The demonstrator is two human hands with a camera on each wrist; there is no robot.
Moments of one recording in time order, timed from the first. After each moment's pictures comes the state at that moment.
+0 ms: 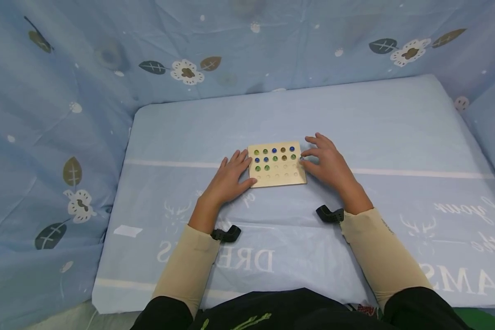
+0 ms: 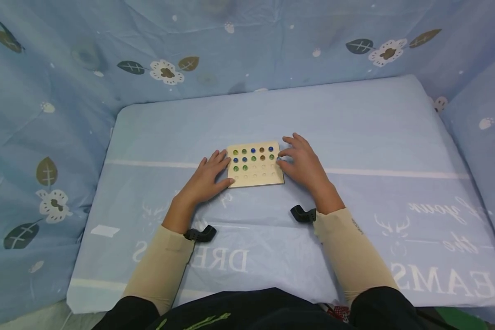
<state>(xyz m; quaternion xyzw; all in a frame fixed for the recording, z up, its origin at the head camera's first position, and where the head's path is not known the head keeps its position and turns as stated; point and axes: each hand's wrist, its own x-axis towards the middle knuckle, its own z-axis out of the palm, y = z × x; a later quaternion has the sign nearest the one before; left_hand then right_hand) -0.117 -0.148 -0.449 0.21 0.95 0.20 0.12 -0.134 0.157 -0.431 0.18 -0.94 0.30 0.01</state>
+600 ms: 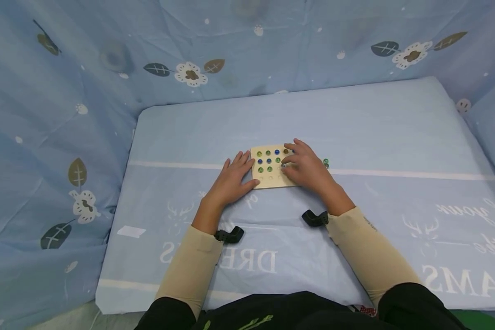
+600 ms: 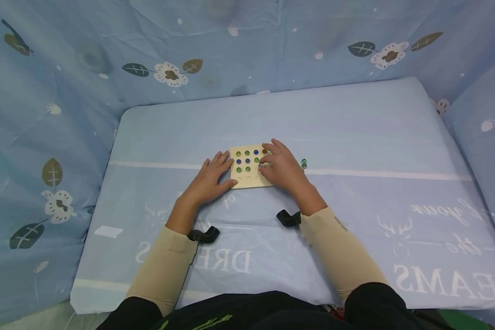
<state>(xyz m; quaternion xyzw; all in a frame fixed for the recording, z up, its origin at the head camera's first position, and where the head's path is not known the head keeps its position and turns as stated) -0.117 -0.147 -0.451 0.21 0.95 0.19 0.12 -0.134 0.108 -0.435 0.24 -0.92 0.29 0.00</state>
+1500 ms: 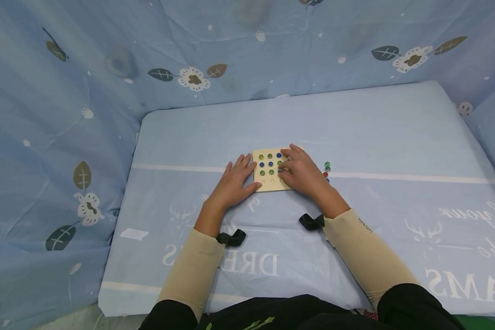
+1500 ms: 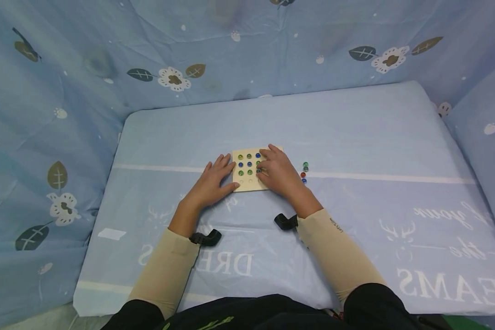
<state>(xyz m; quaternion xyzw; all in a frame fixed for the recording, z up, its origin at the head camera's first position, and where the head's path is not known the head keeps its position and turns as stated) -0.116 -0.147 -0.449 0.20 0.95 0.19 0.11 -0.135 0.096 -0.445 0.27 -0.93 0.26 0.02</state>
